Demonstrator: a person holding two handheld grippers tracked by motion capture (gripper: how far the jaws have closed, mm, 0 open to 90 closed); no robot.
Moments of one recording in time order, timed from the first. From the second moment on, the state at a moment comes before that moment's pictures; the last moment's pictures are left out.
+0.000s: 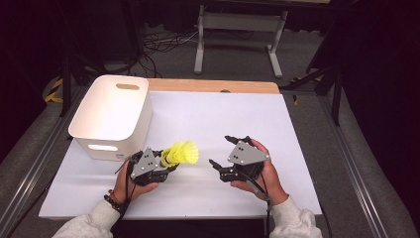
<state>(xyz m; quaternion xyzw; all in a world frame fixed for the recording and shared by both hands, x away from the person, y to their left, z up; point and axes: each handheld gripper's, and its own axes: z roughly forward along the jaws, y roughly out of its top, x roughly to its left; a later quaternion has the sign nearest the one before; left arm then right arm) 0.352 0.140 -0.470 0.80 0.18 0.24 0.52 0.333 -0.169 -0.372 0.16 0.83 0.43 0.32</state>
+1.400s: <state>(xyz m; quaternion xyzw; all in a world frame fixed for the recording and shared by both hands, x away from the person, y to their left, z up) 0.348 0.155 -0.459 0.78 0.19 0.24 0.54 0.325 -0.231 -0.425 0.22 0.81 0.44 0.32</state>
